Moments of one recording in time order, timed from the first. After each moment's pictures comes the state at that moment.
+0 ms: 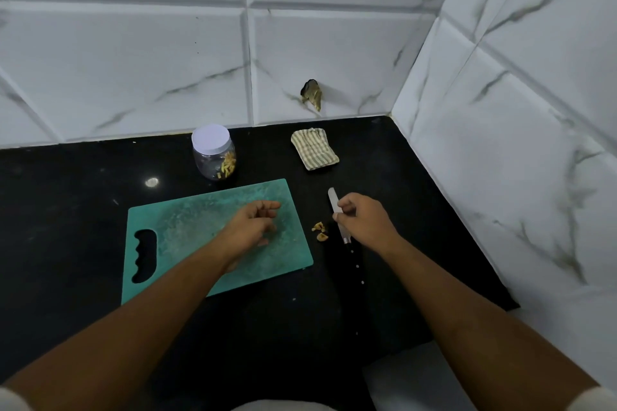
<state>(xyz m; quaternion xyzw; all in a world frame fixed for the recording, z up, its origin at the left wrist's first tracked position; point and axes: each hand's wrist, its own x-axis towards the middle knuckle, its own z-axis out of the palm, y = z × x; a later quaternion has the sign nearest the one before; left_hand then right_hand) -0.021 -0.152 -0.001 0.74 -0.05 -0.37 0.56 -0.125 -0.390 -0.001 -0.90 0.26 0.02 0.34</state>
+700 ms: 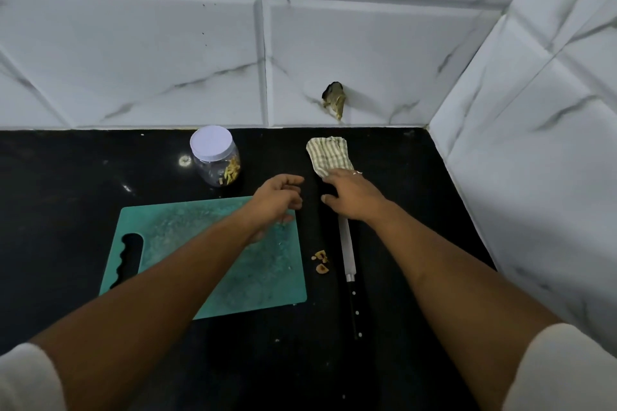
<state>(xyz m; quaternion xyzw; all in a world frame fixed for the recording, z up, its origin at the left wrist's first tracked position) 0.037 -0.242 0.007 0.73 0.00 -0.34 0.59 0.013 -0.443 -0.012 -0.98 0.03 0.15 0.13</state>
